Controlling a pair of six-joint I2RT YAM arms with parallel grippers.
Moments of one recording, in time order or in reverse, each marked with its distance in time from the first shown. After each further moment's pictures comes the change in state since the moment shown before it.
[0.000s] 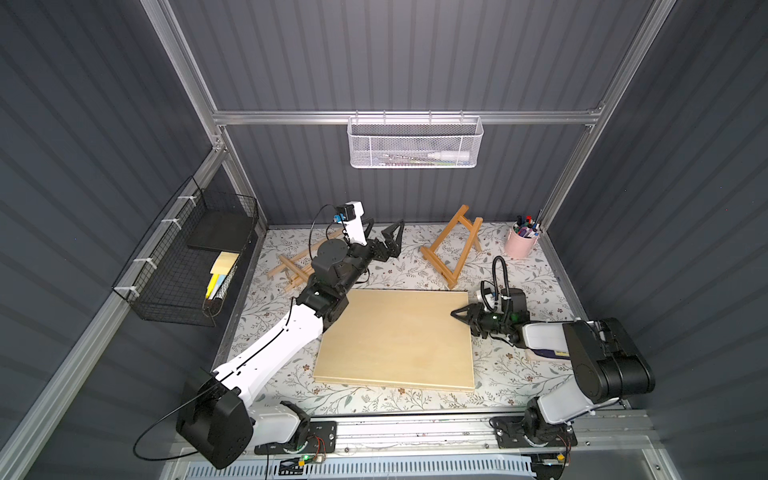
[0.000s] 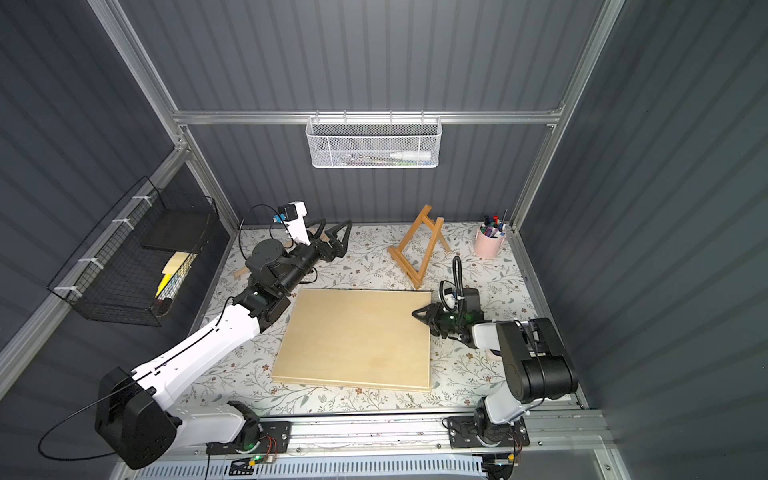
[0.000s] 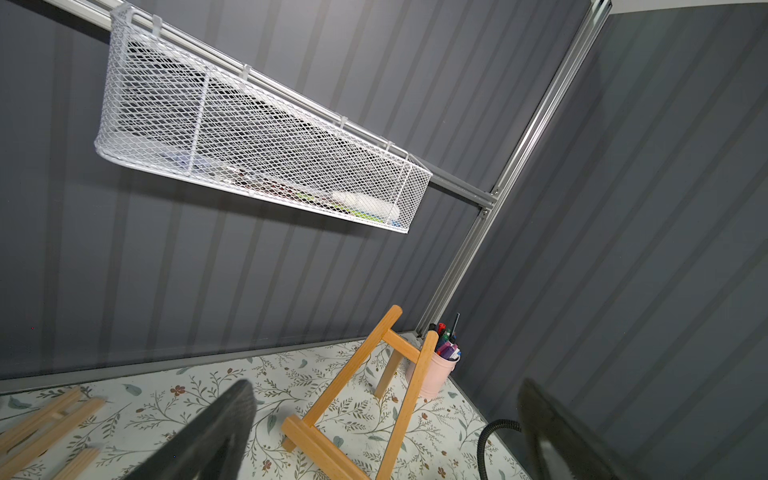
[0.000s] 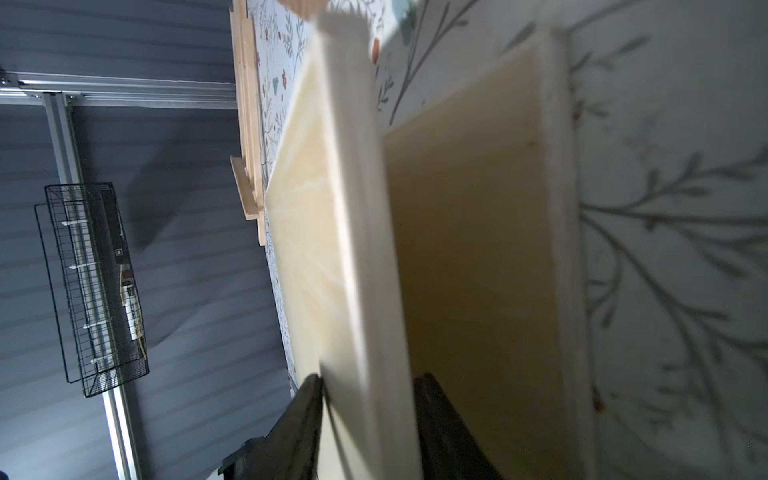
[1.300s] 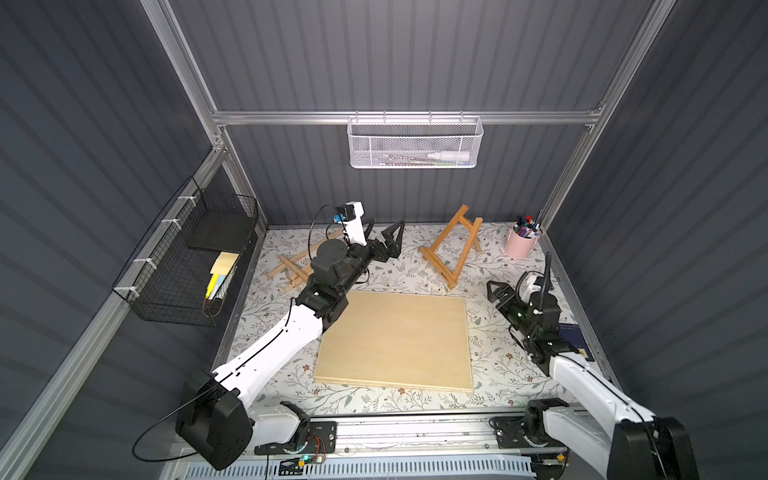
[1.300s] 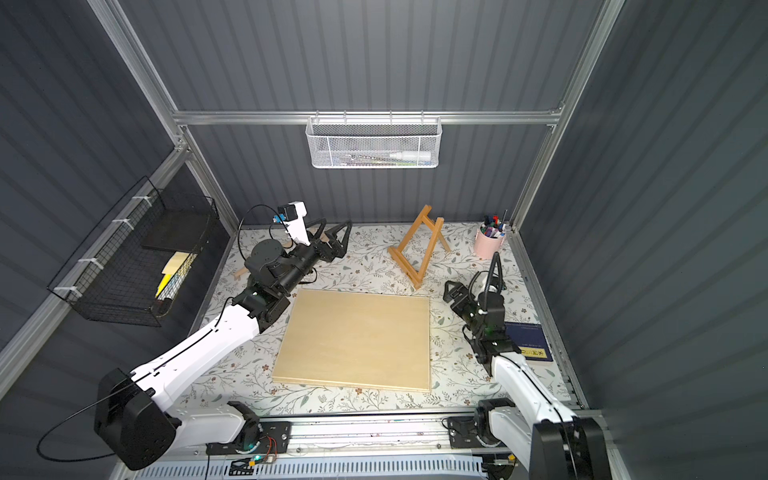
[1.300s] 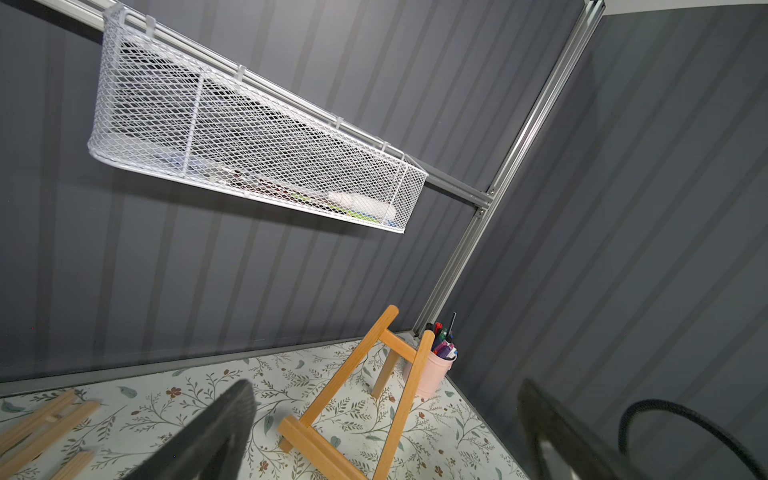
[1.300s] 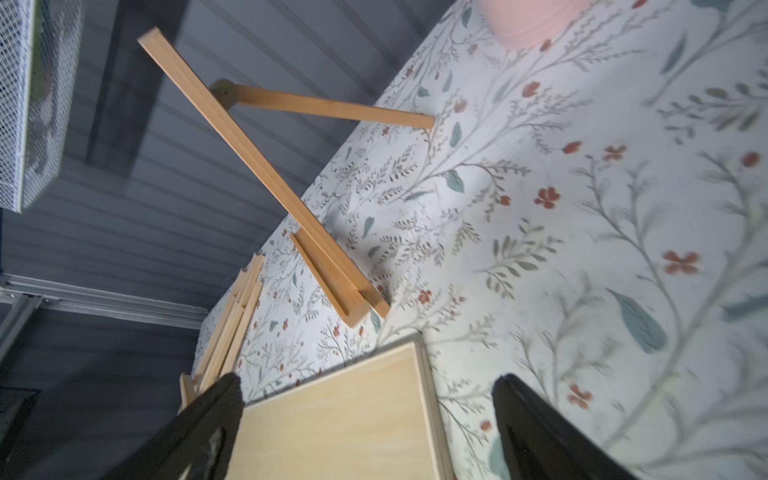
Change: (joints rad) left arm 0.000 -0.005 0.000 0.000 0.010 0.000; right arm -0.023 -0.511 -0.036 -0.074 0.677 -0.062
